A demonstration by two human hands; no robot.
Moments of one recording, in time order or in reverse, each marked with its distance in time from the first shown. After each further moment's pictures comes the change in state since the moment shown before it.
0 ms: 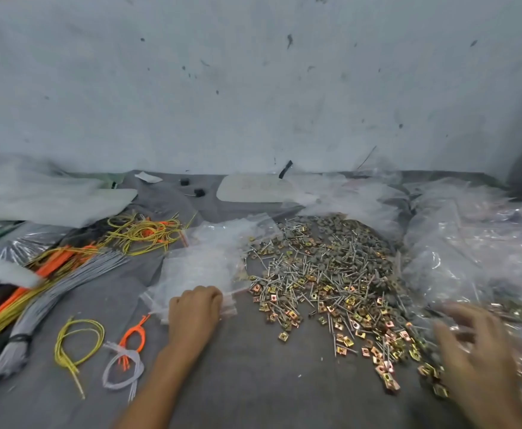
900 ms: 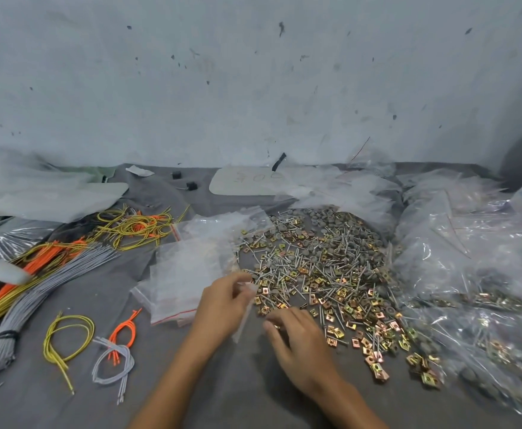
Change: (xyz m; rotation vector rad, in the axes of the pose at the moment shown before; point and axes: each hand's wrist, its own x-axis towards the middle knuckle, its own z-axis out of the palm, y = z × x) left_hand -0.016 0.067 -0.016 -0.608 -0.120 0.026; right_hand -0.045 -0.051 0.143 0.023 -0.586 -0.209
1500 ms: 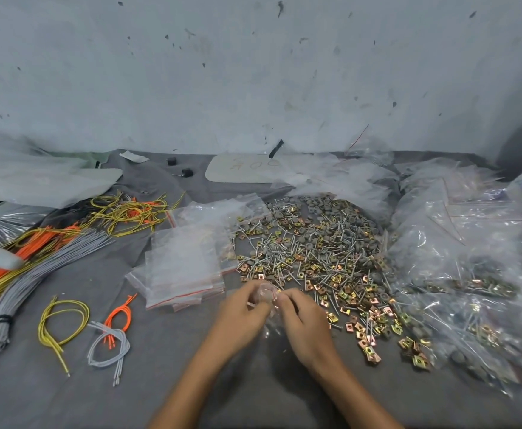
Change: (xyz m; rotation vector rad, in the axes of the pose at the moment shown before) left_hand -0.037 0.006 0.034 -0.218 -0.137 0.006; right_hand 0.005 0.012 0.000 0.283 0.117 0.225
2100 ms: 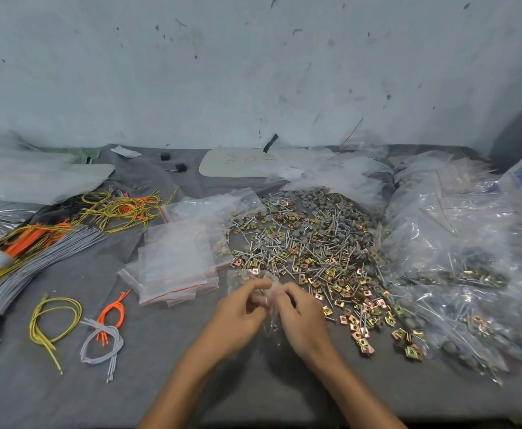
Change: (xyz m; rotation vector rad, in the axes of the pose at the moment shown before) left_hand 0.000 -0.014 0.004 -0.004 -0.121 0.073; right_hand -0.001 -0.007 -0.005 0.057 0.003 0.094
